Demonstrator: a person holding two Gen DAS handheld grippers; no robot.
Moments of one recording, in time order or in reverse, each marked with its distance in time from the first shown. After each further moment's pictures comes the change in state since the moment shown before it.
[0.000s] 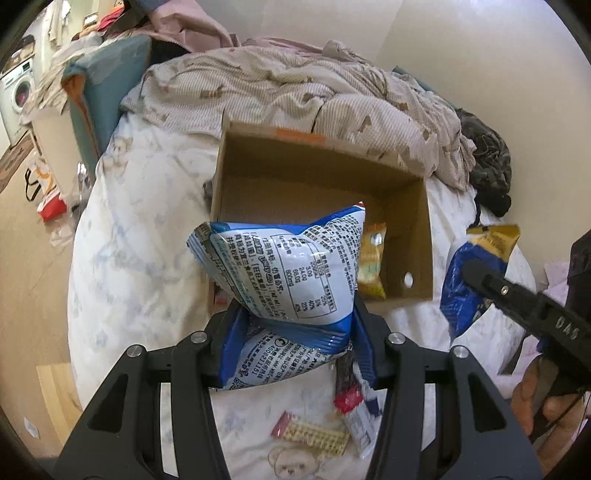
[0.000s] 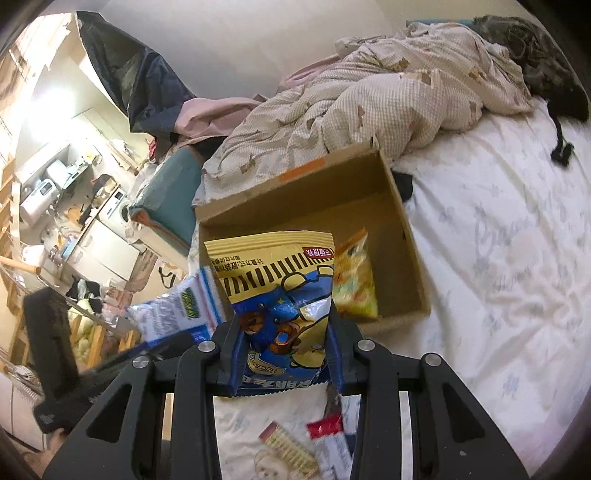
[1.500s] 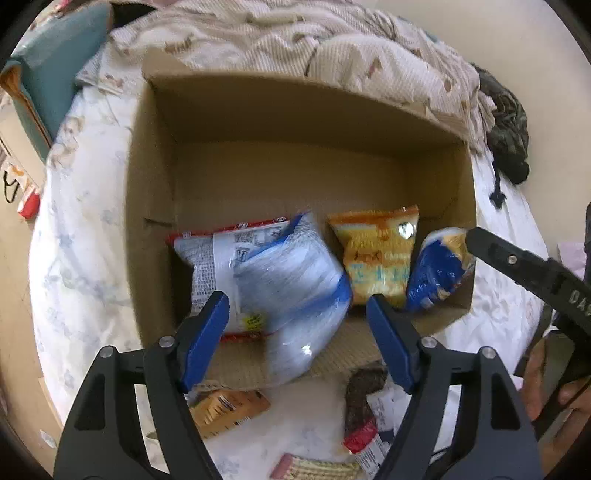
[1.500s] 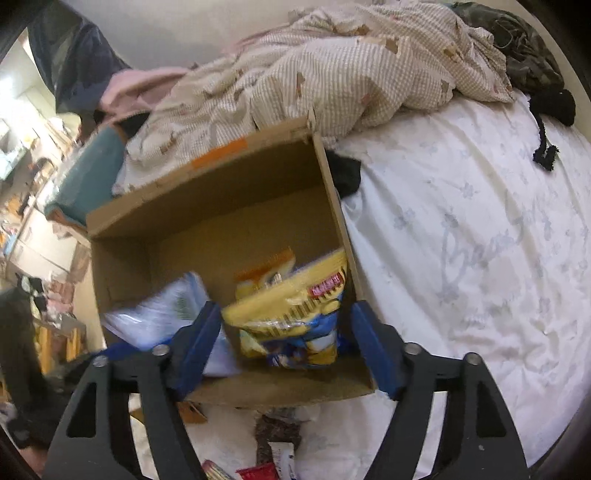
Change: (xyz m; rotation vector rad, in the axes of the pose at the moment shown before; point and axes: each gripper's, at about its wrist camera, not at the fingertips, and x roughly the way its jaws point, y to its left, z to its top) left arm 0.103 -0.008 0.023 0.037 0.178 0.011; right arm 0.071 -0.043 0.042 0.029 0.118 -0.229
